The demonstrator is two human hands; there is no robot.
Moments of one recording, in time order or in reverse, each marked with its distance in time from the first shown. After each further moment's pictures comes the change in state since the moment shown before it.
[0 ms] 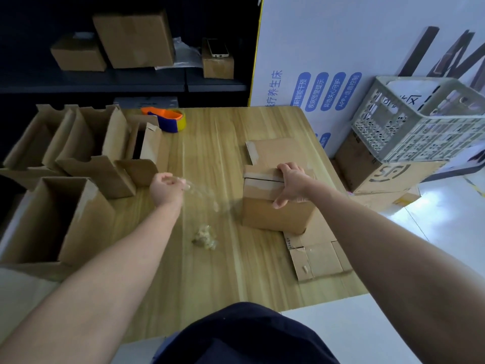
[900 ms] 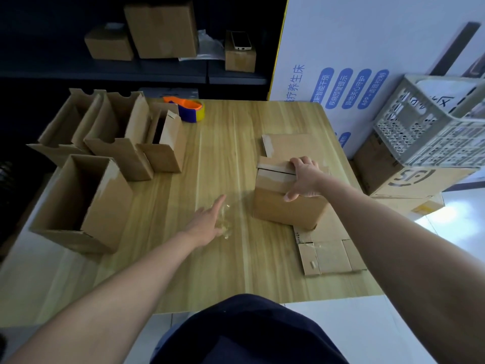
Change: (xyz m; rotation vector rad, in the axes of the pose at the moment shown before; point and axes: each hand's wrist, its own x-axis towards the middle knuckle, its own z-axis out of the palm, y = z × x) left_hand -0.067 -0.076 -0.025 0.998 -0.792 0.470; right_hand -0.001 -0.003 0.004 -0.074 0.016 -0.023
